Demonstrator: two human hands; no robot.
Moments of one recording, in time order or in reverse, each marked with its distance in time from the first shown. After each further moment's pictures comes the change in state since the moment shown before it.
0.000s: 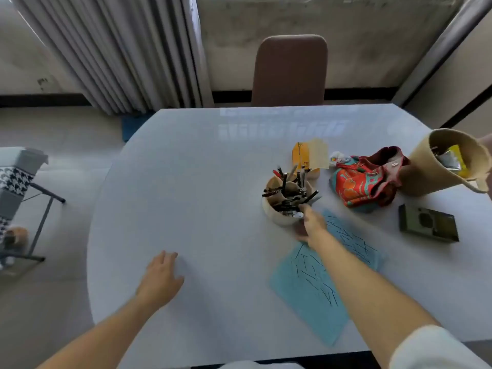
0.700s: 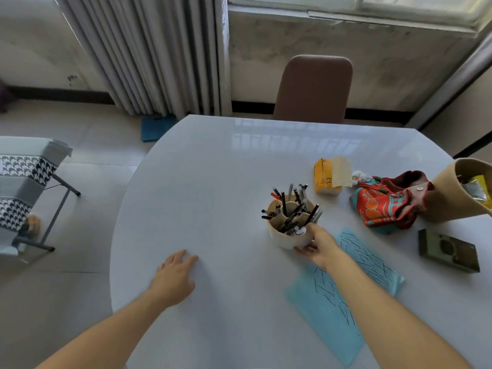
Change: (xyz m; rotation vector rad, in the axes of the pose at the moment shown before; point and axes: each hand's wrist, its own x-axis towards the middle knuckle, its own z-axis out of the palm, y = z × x) left_hand 0.006 -0.024 -0.020 0.164 -0.089 0.114; right_hand -0.029 0.007 0.031 0.199 -0.140 0.151
